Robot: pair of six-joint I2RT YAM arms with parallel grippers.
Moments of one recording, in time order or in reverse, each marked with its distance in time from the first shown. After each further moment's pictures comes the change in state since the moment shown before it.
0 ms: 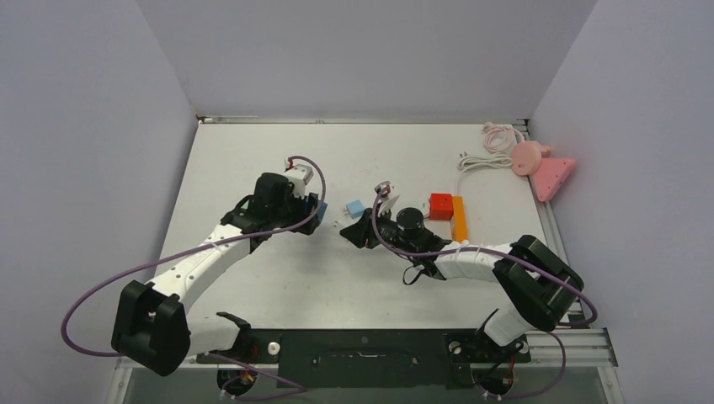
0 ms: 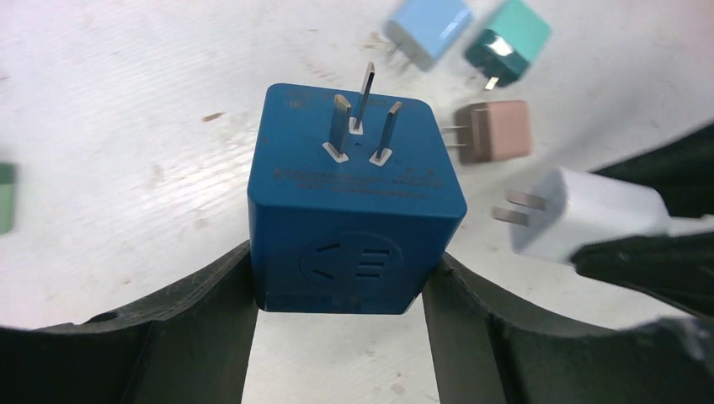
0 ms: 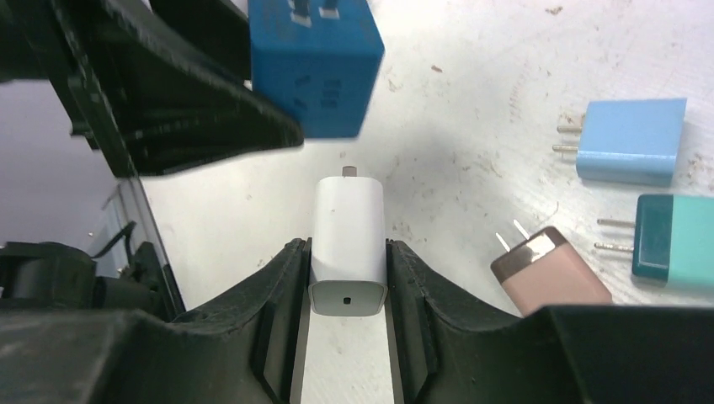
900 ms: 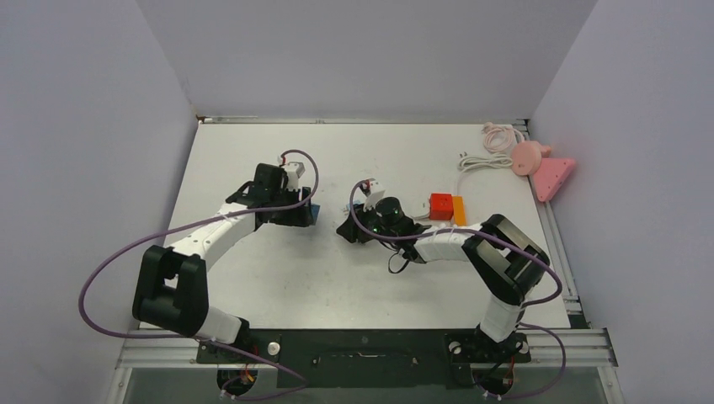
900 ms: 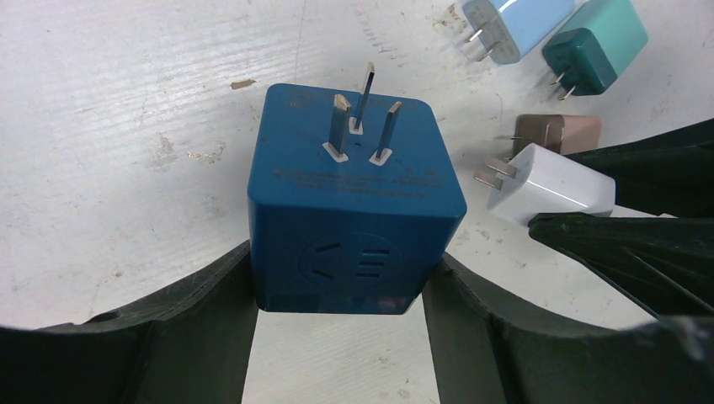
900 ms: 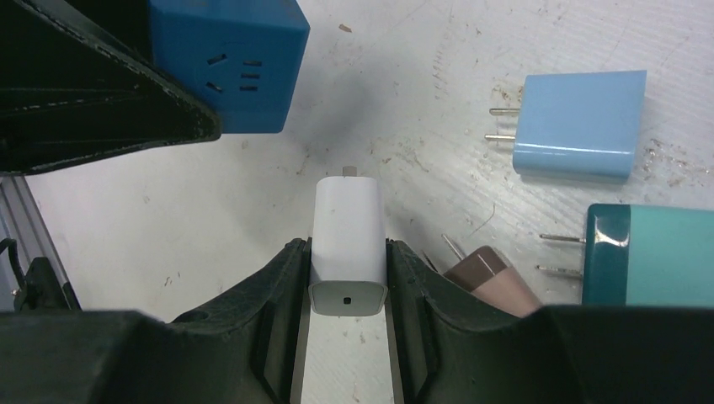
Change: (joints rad) left arm 0.135 0.193 0.087 -0.063 0.043 -0.052; right arm -0.002 0.200 0.172 -0.204 0.073 -0.075
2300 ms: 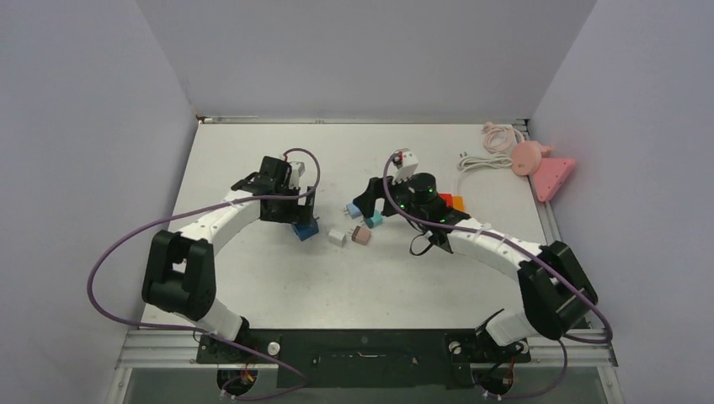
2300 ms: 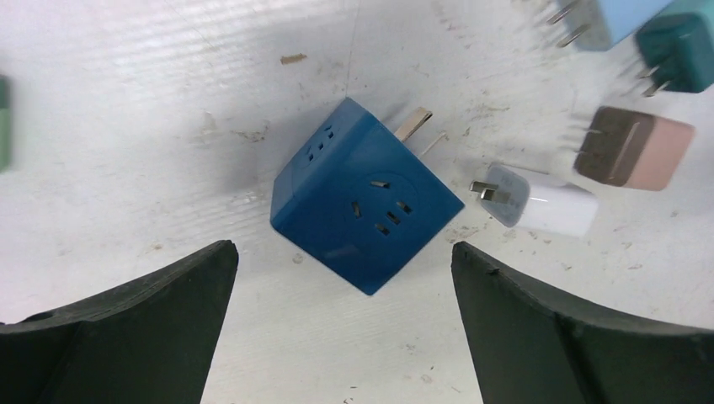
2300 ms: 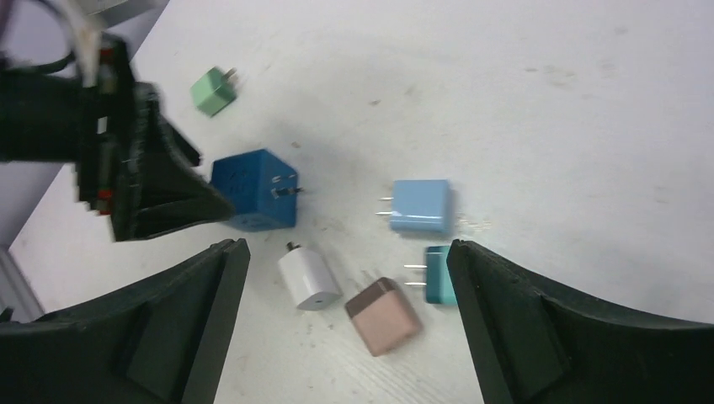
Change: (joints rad) left arm 0.005 0.167 0.139 -0.183 -0.075 0.025; right arm -0.124 -0.231 0.068 -0.209 0.019 -0.107
